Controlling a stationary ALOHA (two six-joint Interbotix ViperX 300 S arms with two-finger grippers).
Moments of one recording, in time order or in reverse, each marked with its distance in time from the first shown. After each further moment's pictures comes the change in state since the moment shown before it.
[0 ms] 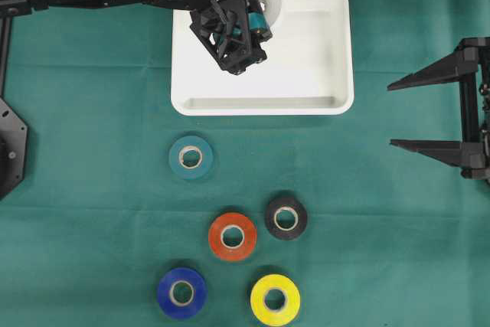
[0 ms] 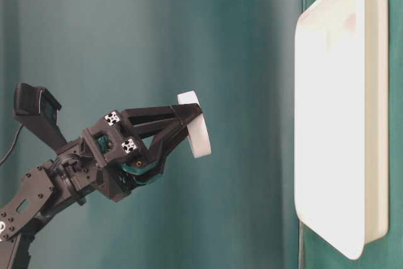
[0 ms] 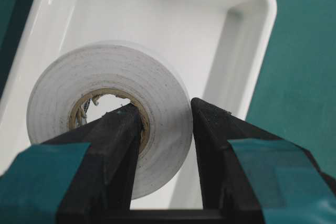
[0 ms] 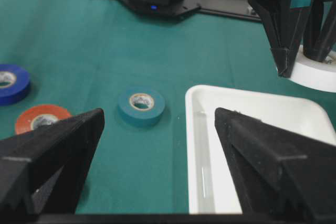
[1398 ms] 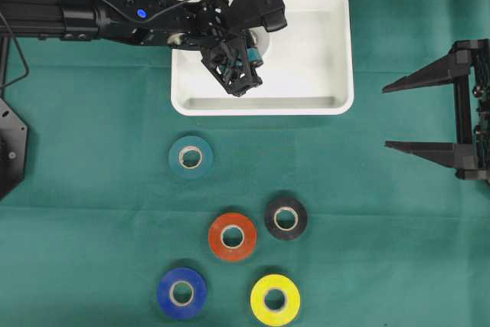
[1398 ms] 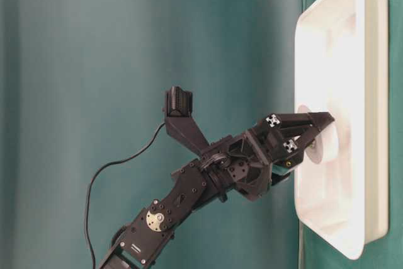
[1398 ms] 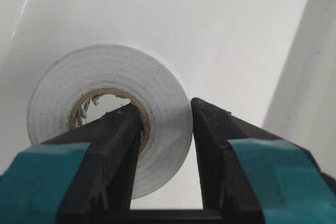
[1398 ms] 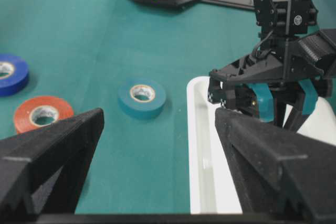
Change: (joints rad) left arm 0.048 0.218 0.229 -0.002 -0.413 0.002; right arm 0.000 0.032 0.000 -0.002 -0.006 0.000
